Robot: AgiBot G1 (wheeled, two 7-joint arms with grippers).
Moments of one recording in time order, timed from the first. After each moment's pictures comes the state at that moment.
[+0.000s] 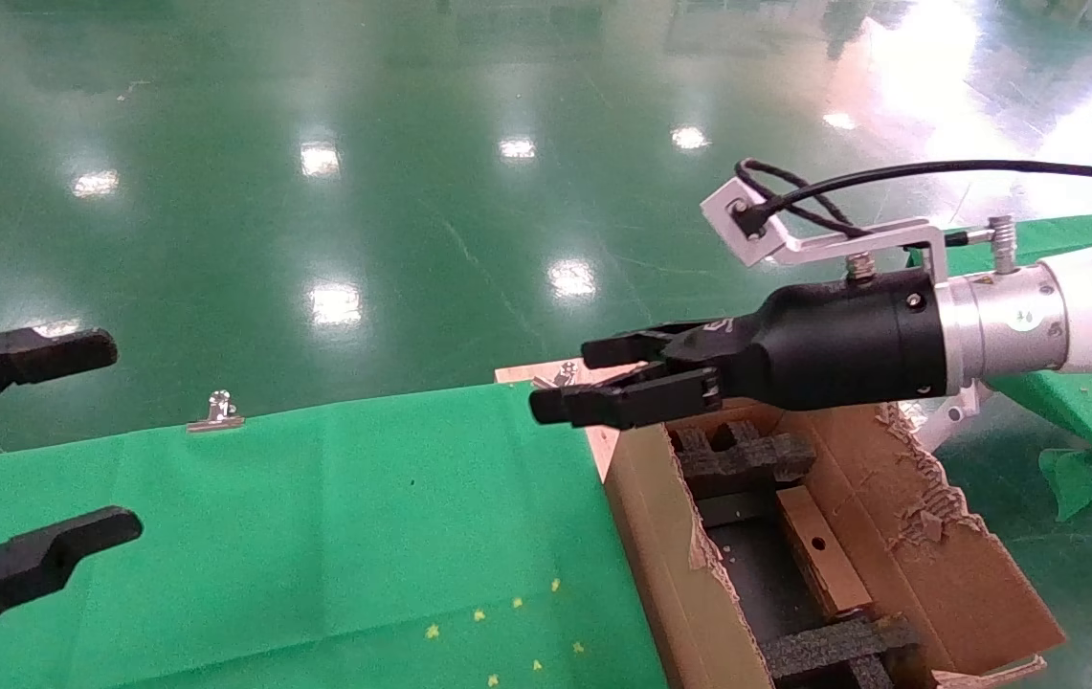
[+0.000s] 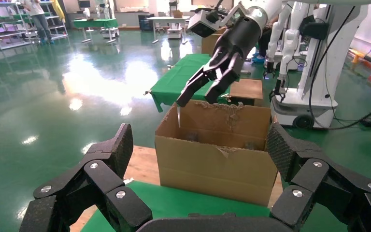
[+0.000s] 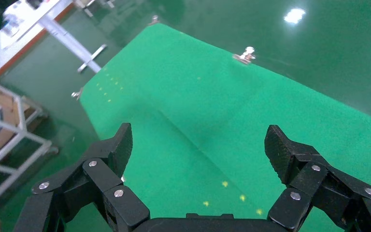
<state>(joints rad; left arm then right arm) -1.06 0.56 0.35 -1.21 0.63 1.42 -0.13 1.85 -0.48 -1.44 1.06 -0.63 -1.23 0.63</state>
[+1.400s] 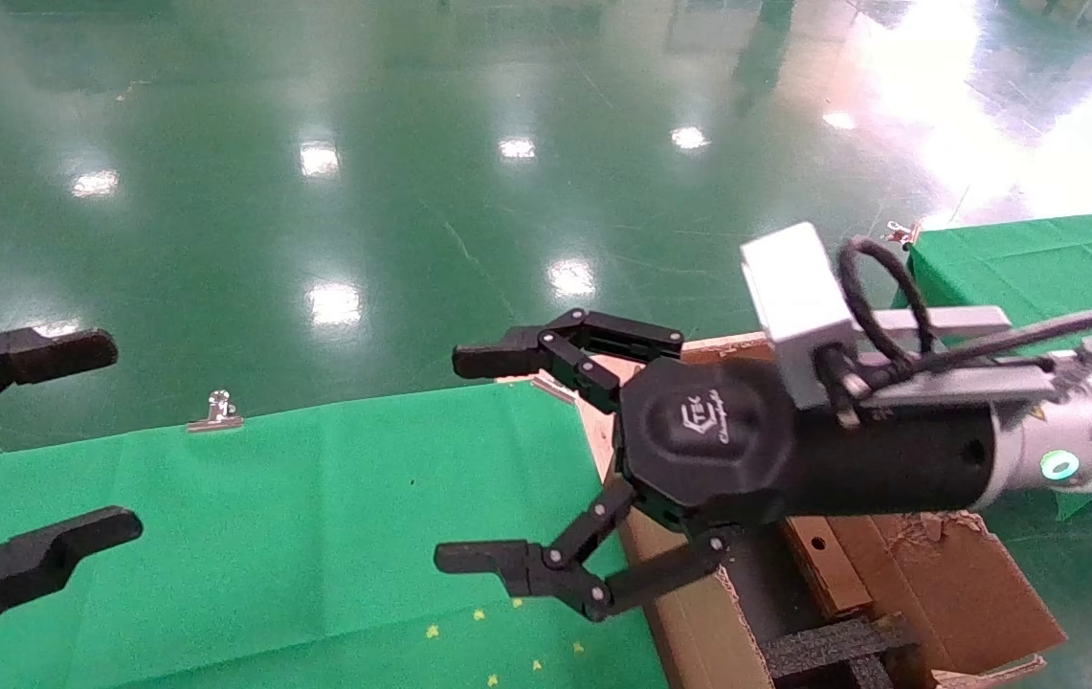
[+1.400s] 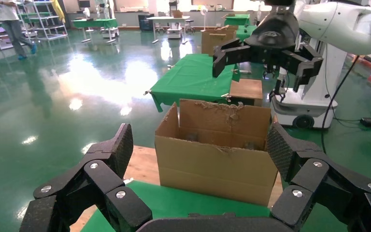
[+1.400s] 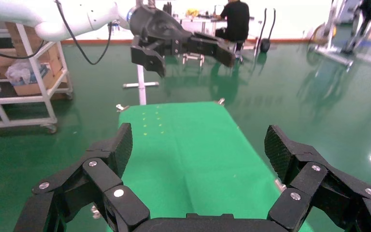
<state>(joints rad) -1.06 0.56 0.35 -1.21 0.63 1.42 -0.13 1.12 -0.60 -0.34 1.27 -0.72 -1.48 0.21</state>
